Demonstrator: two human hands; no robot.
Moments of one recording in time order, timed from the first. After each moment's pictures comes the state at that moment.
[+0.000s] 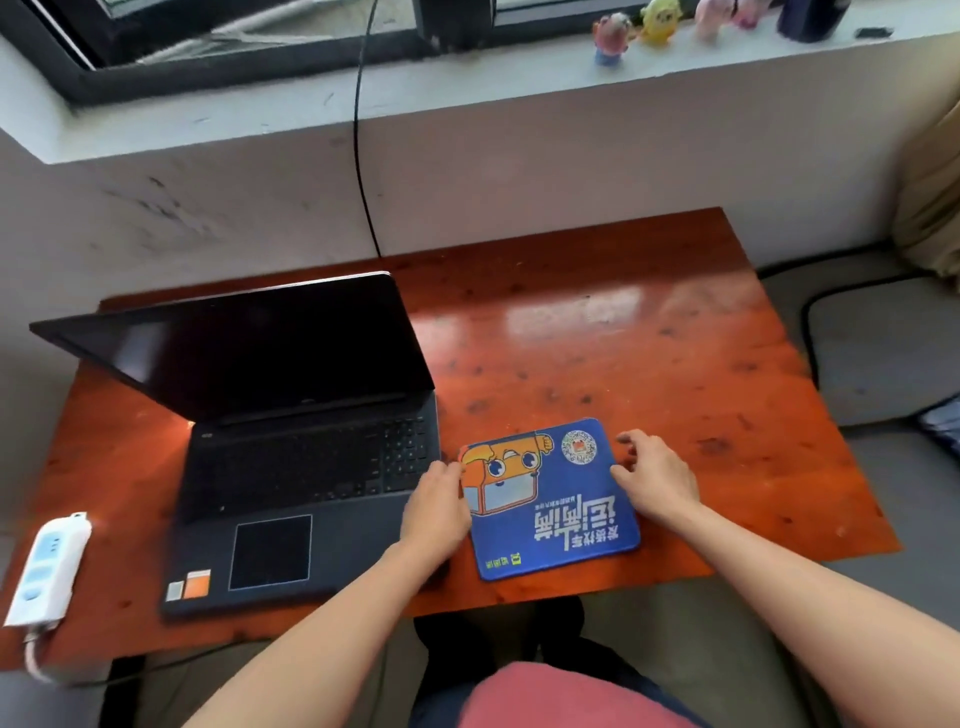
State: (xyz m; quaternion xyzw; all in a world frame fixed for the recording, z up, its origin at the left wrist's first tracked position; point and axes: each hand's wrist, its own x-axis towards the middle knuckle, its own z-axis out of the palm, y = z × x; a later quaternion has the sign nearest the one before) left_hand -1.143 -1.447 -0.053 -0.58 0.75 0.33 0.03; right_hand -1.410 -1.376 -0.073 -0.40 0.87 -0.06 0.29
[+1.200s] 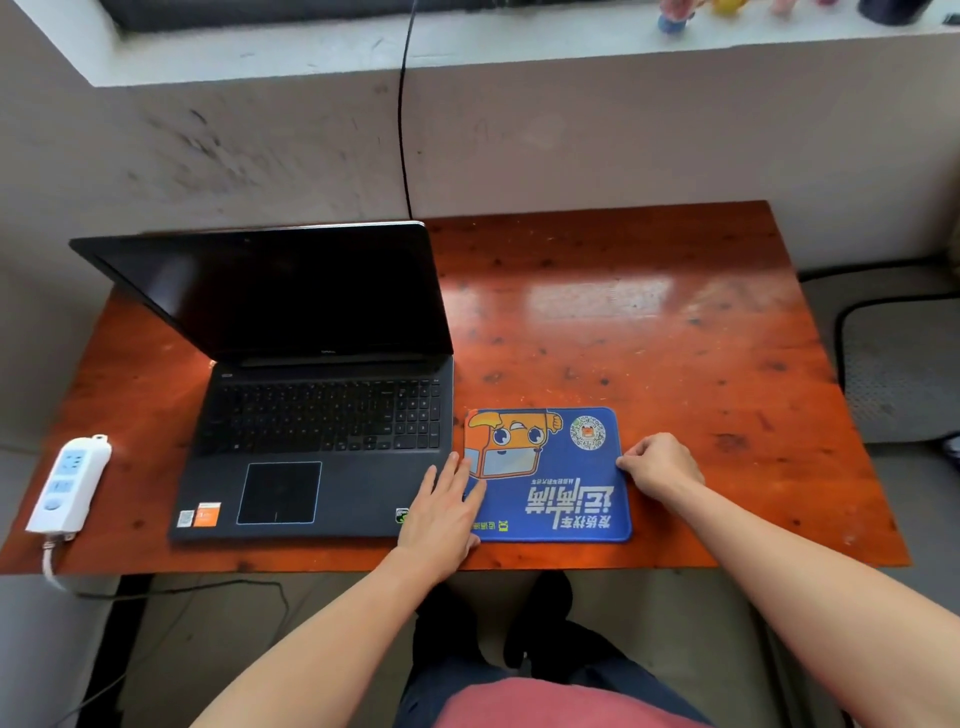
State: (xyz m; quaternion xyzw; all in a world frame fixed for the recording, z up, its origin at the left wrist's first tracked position) left_hand -1.113 -1.402 -0.093 -0.42 0.87 0.14 0.21; right_hand -1.405 -1.383 -0.085 -0.29 0.89 -0.04 0.35
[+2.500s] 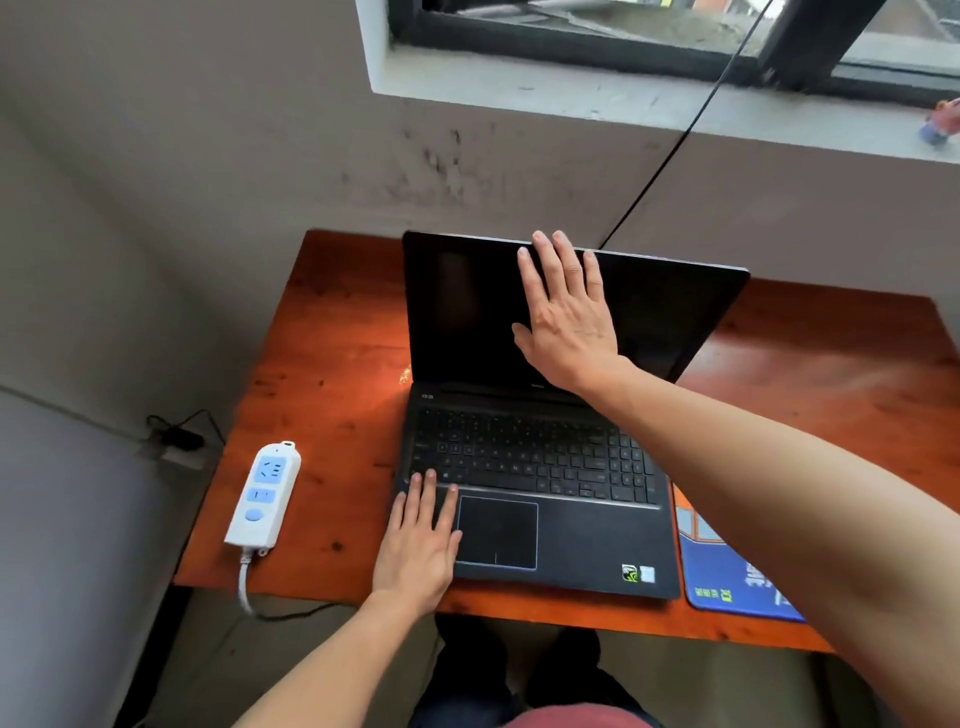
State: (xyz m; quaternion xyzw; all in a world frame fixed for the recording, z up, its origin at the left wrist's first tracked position) left_hand -0.809 -1.477 -0.102 -0.55 0.82 0.12 0.11; right_hand -1.035 -1.649 0.037 -0.76 0.65 -0.02 -0.11
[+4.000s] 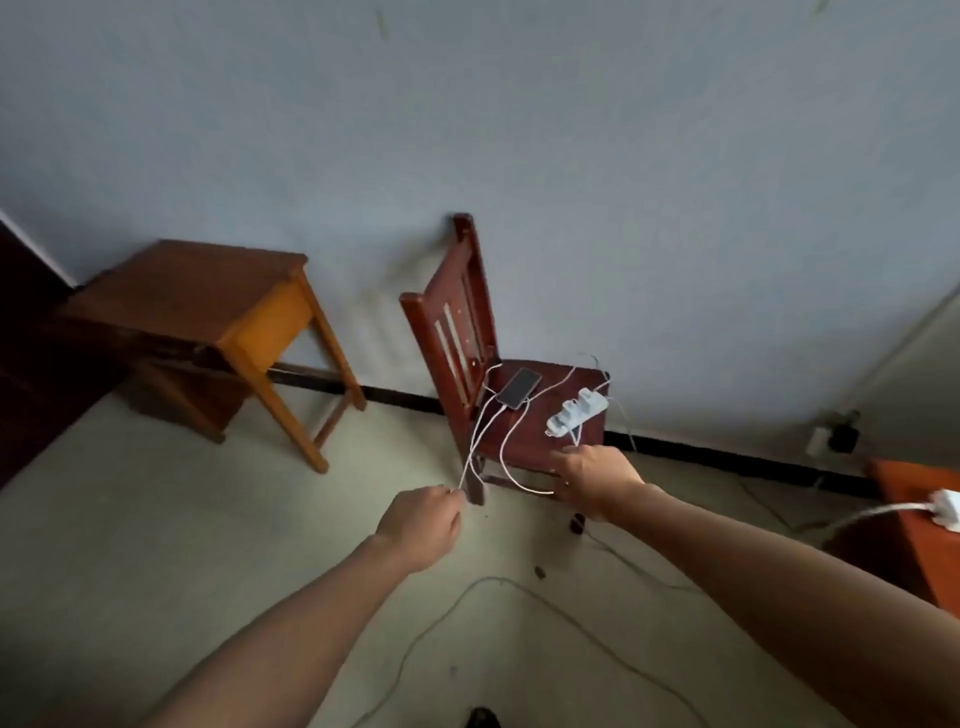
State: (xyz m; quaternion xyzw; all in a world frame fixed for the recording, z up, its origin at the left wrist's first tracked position) left_hand -0.731 -0.812 0.031 -0.97 0.21 0.09 -0.02; right_hand -0.694 -1.062 0.040 -0.98 -0.20 0.08 0.04
